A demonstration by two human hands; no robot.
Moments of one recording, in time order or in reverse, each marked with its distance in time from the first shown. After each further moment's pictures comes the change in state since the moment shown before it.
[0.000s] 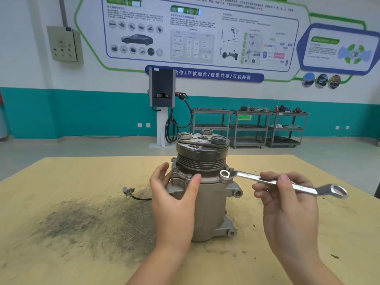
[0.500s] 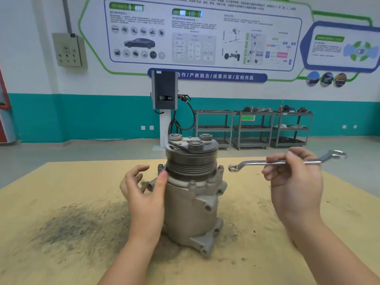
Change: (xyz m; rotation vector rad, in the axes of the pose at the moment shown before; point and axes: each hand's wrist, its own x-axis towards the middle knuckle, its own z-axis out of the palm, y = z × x) left_hand 0.032 -0.004 -0.026 0.077 0.059 0.065; right_hand 0.057 -0.008 0.000 -0.046 -0.007 -0.038
